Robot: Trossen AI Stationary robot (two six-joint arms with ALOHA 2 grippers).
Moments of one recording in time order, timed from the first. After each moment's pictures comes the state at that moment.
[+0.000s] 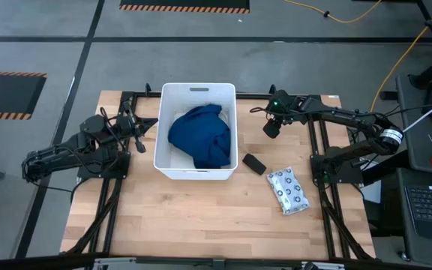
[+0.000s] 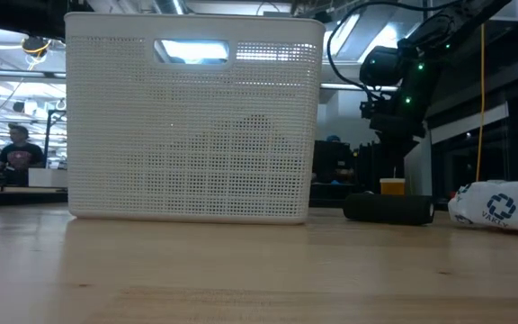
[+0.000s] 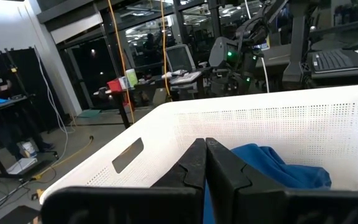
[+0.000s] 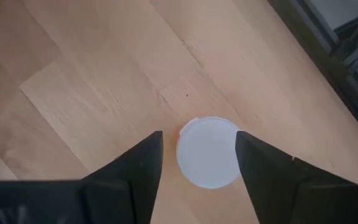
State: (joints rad) left arm 0.33 0.22 0.37 -0.12 -0.10 0.19; right arm -0.64 1.34 0.82 -0.59 0.14 -0.01
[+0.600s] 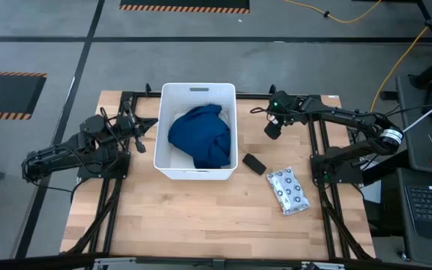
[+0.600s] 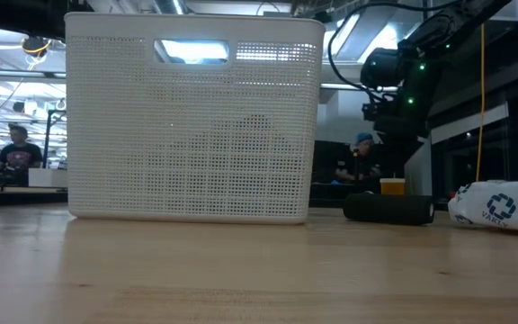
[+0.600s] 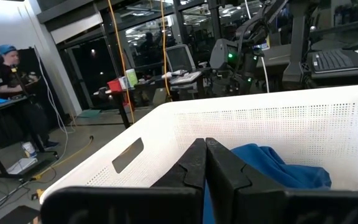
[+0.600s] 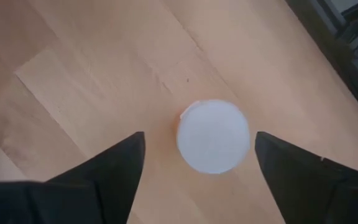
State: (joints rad) left arm 0.33 0.22 0.37 -0.12 -0.10 0.19; right arm -0.64 1.34 0.82 -0.64 0.14 -0.01
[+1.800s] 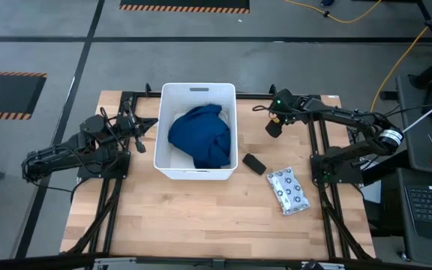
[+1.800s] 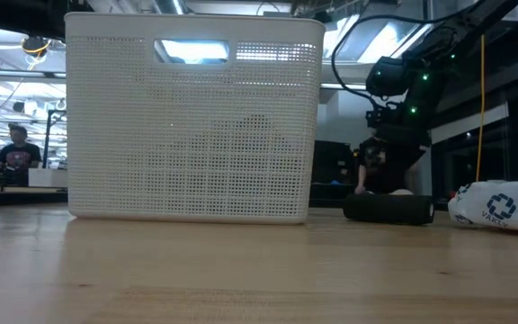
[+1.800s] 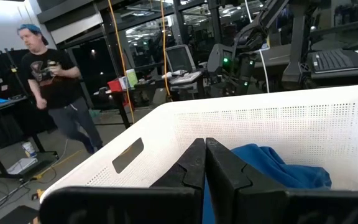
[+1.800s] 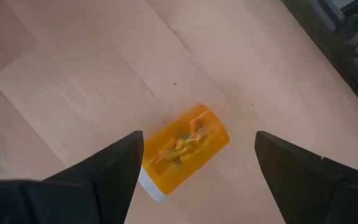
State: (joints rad) left arm 0.33 0.22 0.37 -0.12 -0.10 0.19; right arm -0.71 1.35 0.76 -0.54 0.09 -0.04
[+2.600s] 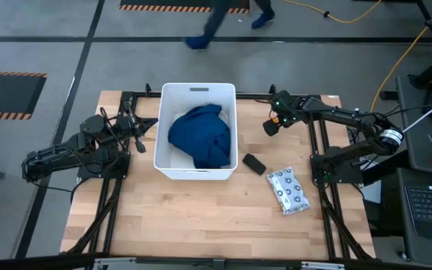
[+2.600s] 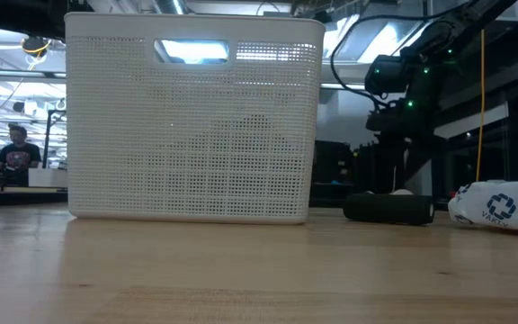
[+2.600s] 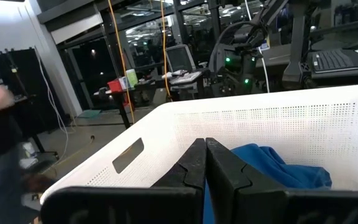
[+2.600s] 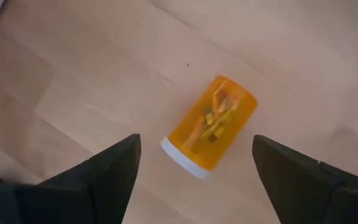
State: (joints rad) left arm 0.33 0.22 0.37 -0.12 -0.10 0.20; right arm -0.68 1.35 0.80 -0.65 0.04 0.34
